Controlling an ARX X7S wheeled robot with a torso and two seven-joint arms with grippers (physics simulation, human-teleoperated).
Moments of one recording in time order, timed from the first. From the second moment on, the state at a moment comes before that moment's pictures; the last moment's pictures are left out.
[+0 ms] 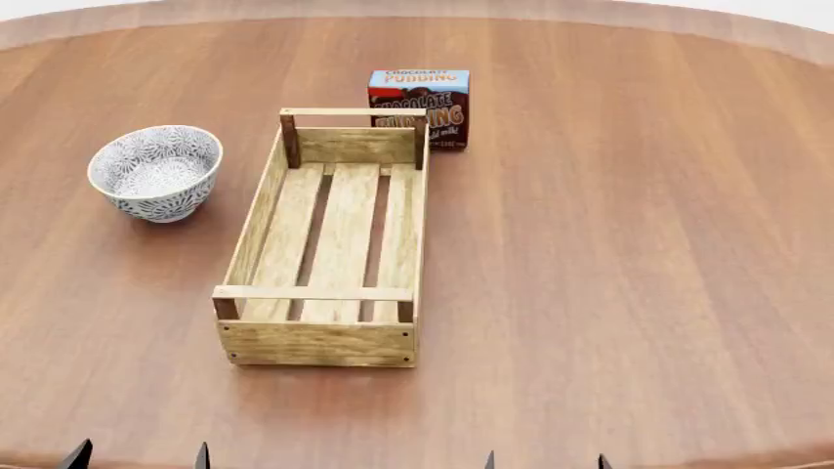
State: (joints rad) left arm 0.00 0.00 0.00 0.00 0.00 0.00 0.00; right arm 0.00 0.00 0.00 0.00 0.00 0.00 0.00
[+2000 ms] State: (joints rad) left arm 0.08 -0.19 0.09 1.00 -0.29 -0.50 -0.23; right arm 0.01 0.17 -0.19 -1.00 0.04 0.53 0.19
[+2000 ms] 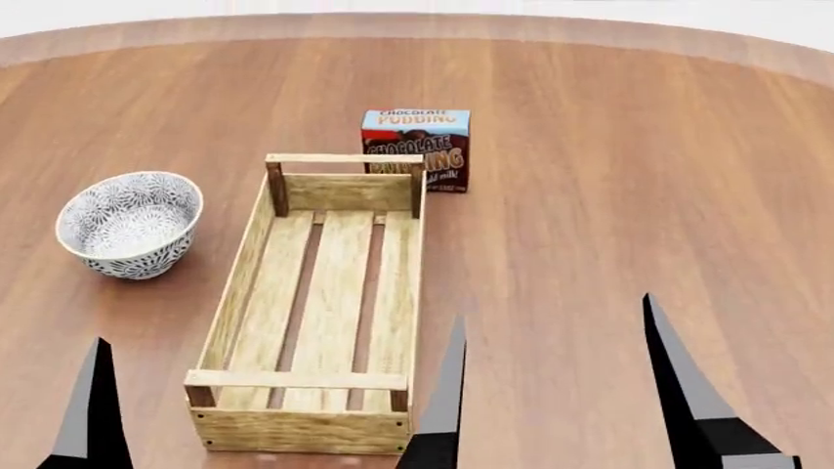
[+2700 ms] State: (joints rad) left arm 0.08 -0.23 0.11 1.00 -0.31 -0.50 -0.27; right arm 0.03 0.22 -0.21 -1.03 0.09 0.55 0.26
